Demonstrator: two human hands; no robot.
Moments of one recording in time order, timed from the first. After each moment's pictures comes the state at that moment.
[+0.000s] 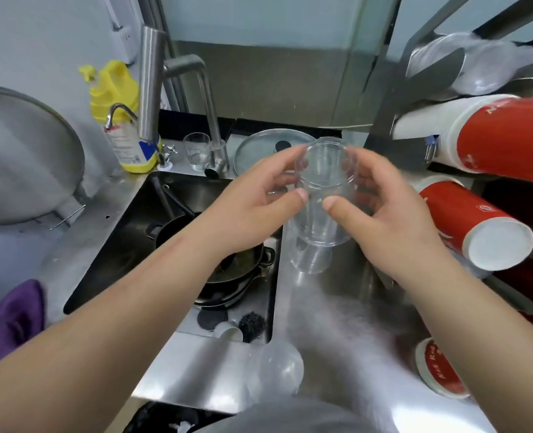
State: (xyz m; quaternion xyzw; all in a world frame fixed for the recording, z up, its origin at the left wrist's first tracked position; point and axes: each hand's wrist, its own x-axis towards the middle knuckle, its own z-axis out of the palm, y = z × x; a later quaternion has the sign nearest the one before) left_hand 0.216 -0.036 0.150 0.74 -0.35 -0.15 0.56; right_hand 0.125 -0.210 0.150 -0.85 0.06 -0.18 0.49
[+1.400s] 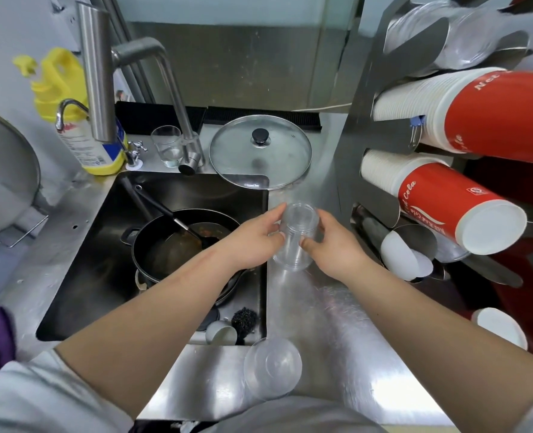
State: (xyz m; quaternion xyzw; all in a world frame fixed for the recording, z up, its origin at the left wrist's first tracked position) left_hand 0.254 -0.069 0.025 0.79 -0.27 -0.36 0.42; right_hand 0.155 -0.218 0.036 -0.86 0.26 0.02 0.43
